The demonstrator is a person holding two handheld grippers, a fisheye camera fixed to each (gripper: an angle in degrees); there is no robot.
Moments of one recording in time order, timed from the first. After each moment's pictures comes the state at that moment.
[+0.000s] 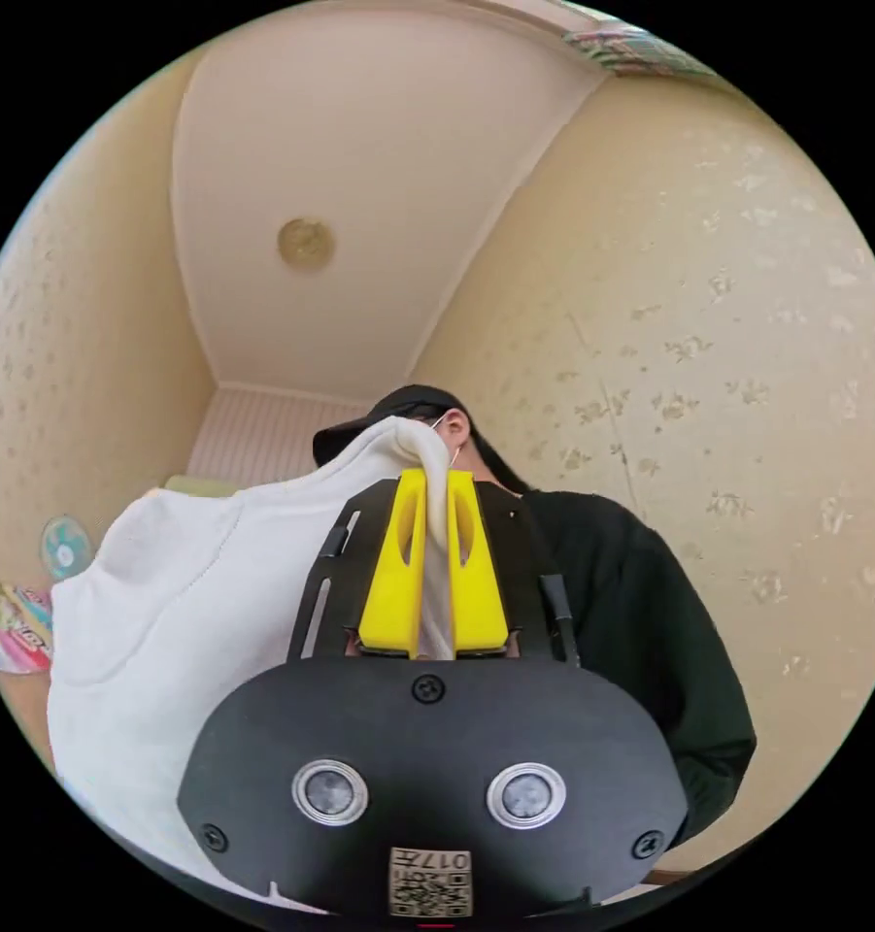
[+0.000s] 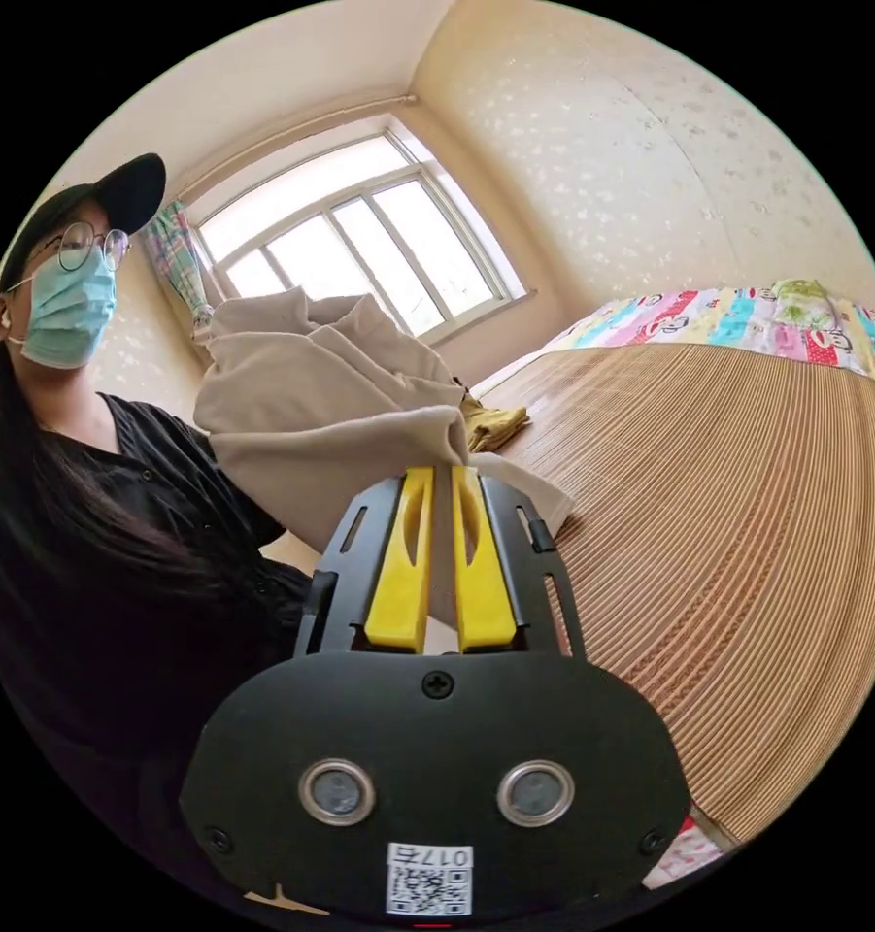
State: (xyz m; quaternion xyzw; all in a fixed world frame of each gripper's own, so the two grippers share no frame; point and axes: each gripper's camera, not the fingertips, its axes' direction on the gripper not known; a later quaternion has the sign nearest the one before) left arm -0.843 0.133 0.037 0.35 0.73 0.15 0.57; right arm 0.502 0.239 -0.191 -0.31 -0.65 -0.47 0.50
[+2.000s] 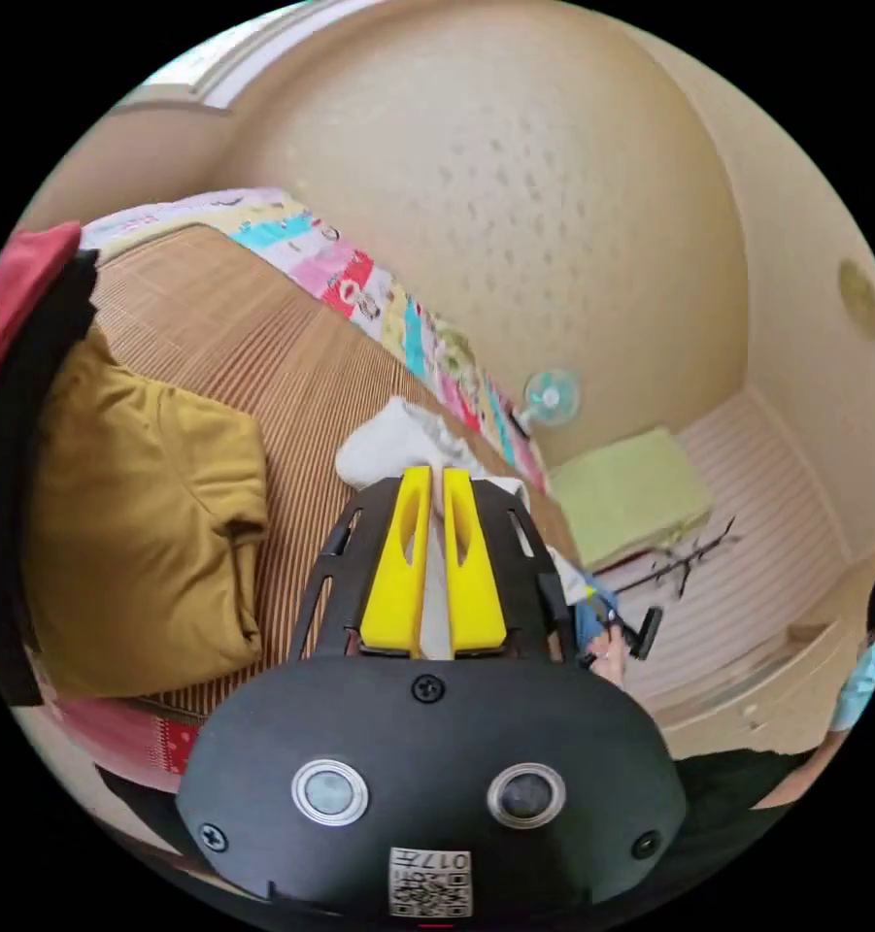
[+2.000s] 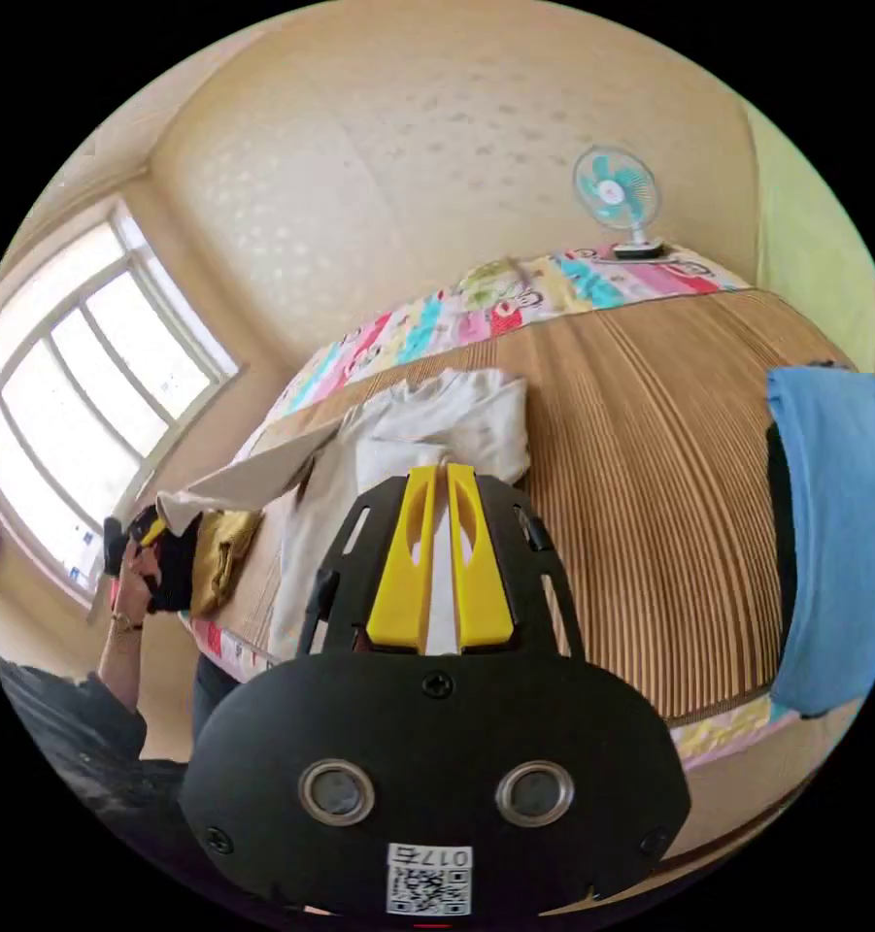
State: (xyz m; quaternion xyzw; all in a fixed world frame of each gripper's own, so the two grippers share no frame) left arm -0.919 0.071 0.313 0.02 0.24 -0.32 0.91; right arm 0.277 0.136 -0.112 -0.18 -0.36 -0.30 0.86
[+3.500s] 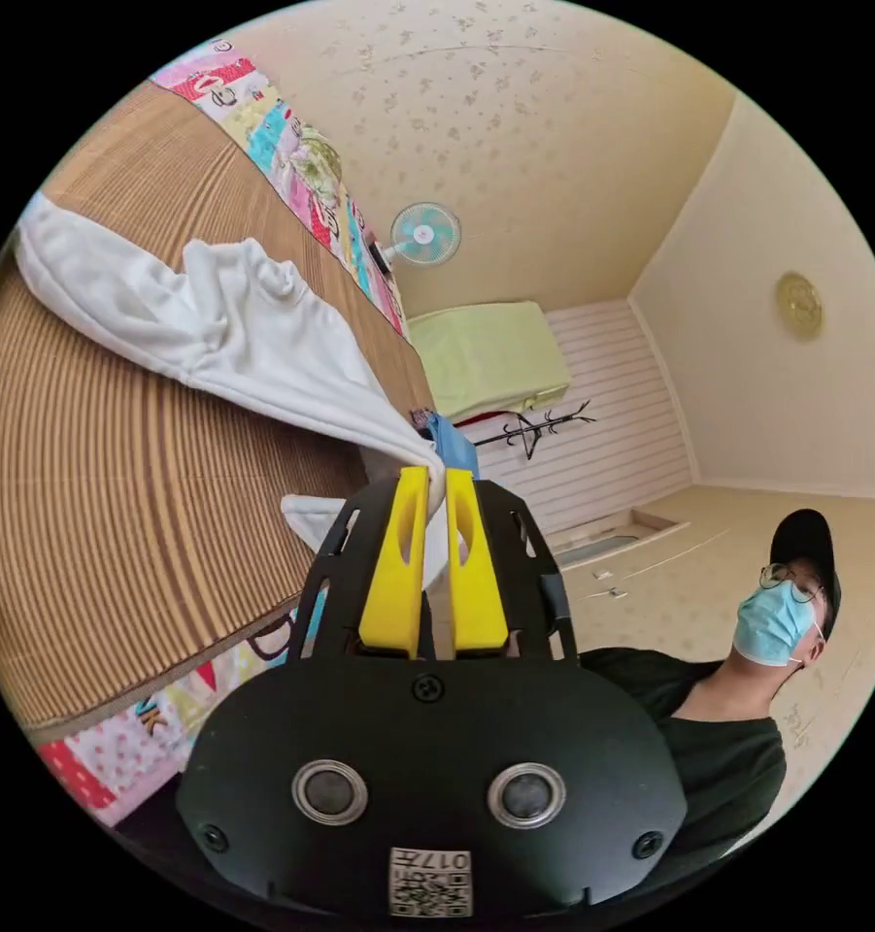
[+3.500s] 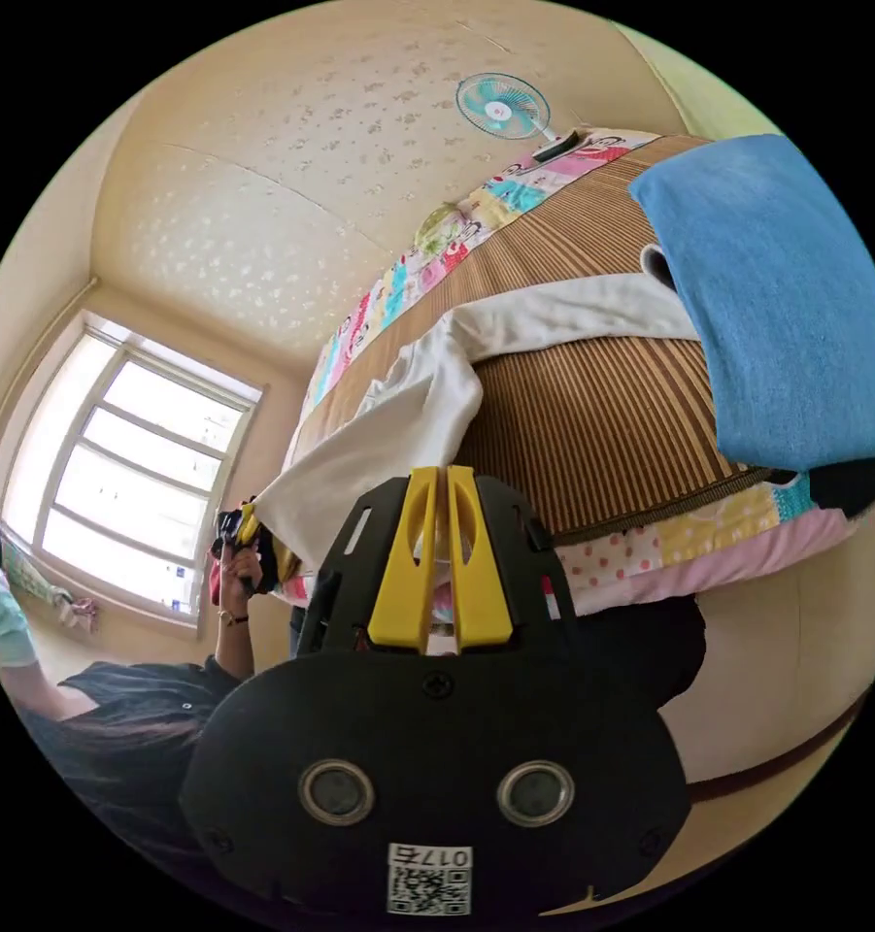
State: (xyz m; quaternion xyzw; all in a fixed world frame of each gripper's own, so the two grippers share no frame) left arm -0.832 0.140 0.376 -0.14 0.53 -0.24 0.80; right arm 0.430 0.039 -0.169 -0.39 -0.39 -0.26 0.79
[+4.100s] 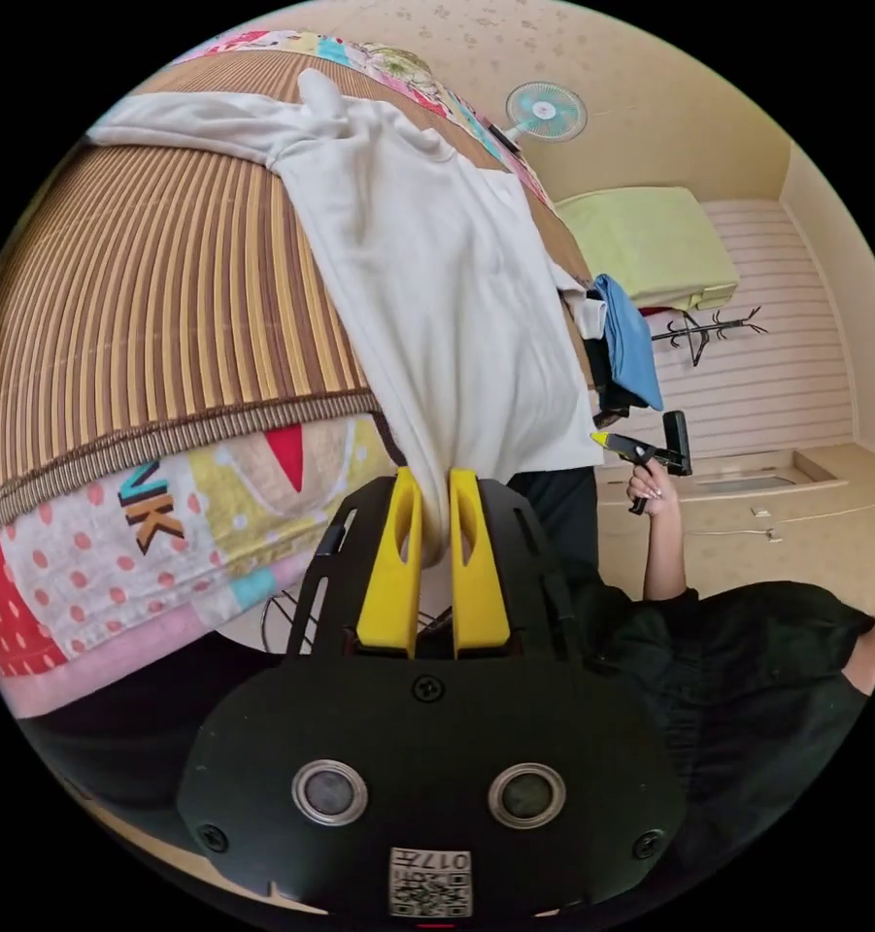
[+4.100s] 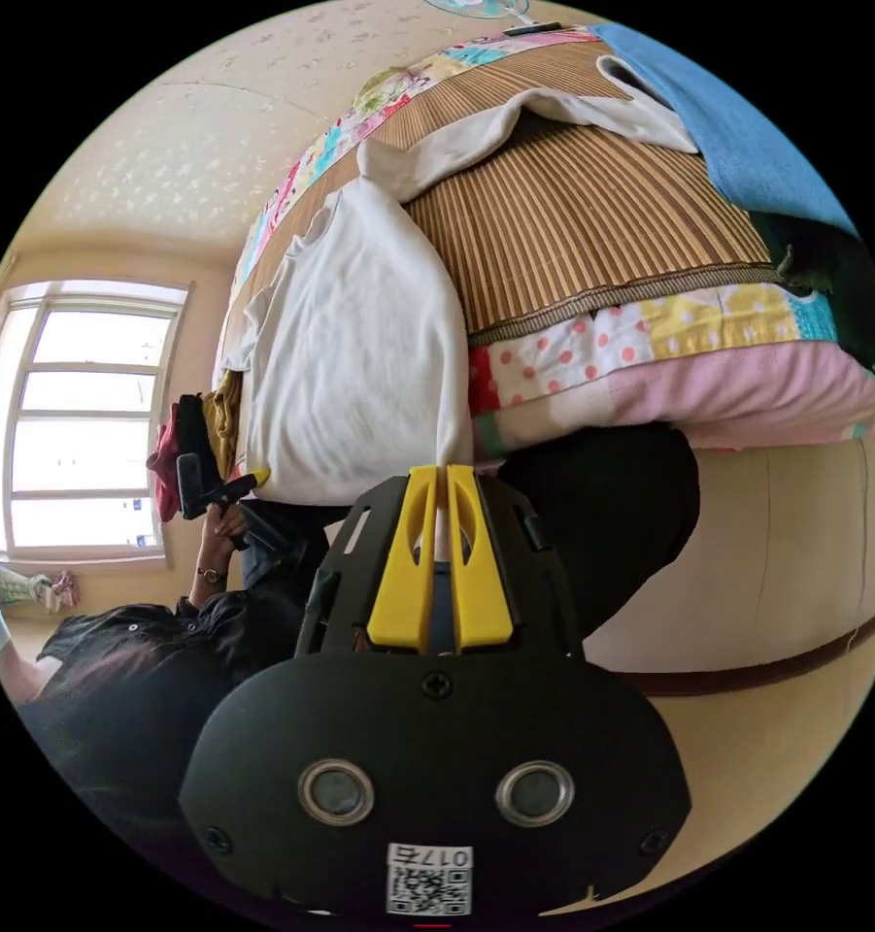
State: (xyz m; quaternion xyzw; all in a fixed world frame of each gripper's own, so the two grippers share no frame) left arm -0.765 0.271 0.371 -0.33 0.35 -0.13 0.87; right arm 0.532 0.098 -0.164 -0.53 -0.25 -0.34 0.74
